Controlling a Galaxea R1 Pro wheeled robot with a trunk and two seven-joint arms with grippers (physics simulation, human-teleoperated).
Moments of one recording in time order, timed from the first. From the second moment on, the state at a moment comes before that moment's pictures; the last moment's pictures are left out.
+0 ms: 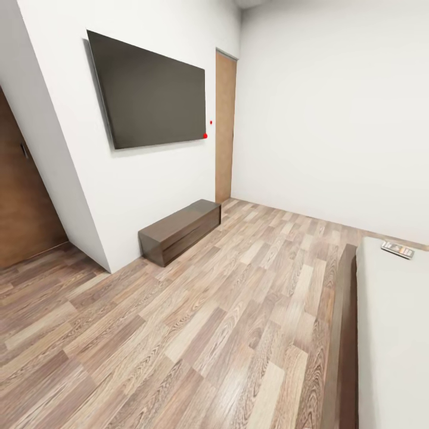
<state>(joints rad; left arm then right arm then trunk) -0.30 0.11 0.01 -0.02 0.28 -0.21 -0.19 -0.47 -0.03 0.00 0.06 -0.13 0.02 0.04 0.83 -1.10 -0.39</state>
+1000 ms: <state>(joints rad) -0.30 0.09 0.02 -0.02 0.28 -0.21 -0.19 -0.47 -0.03 0.00 0.06 -0.13 0.02 0.04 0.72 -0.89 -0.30</state>
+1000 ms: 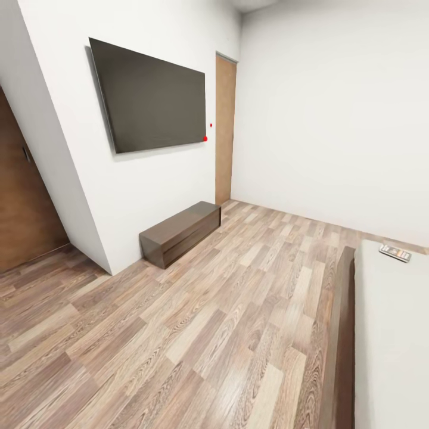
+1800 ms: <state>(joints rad) -0.30 0.09 0.02 -0.02 0.28 -0.21 -0.19 -0.47 -0.03 0.00 0.06 -0.13 0.02 0.04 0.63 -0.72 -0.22</state>
